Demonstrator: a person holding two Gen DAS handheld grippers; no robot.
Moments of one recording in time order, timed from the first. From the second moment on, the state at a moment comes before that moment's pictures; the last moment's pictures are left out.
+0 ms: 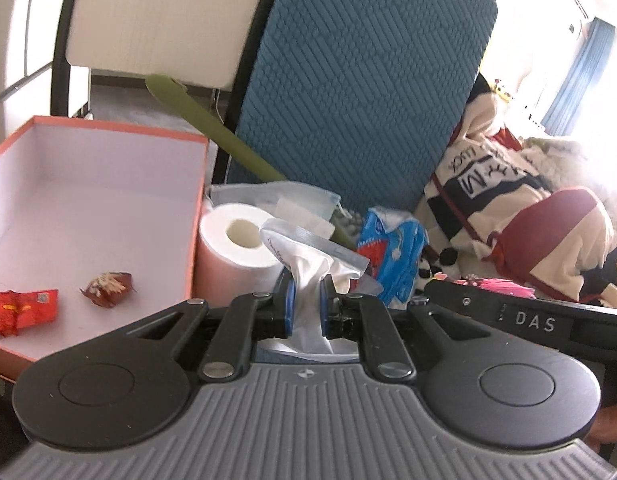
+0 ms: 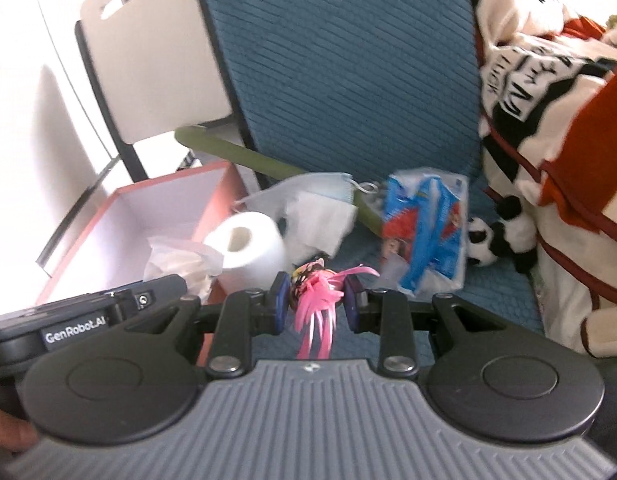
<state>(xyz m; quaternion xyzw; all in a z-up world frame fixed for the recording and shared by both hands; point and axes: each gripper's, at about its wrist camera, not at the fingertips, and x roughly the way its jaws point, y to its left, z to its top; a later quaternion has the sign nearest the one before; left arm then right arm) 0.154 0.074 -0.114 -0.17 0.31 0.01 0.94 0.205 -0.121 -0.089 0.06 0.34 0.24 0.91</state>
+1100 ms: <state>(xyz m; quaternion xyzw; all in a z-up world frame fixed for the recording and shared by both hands) 0.061 0.255 -0.091 -0.22 0.28 0.13 0.93 0.157 0.081 -0.059 -0.03 0.32 0.37 0.87</state>
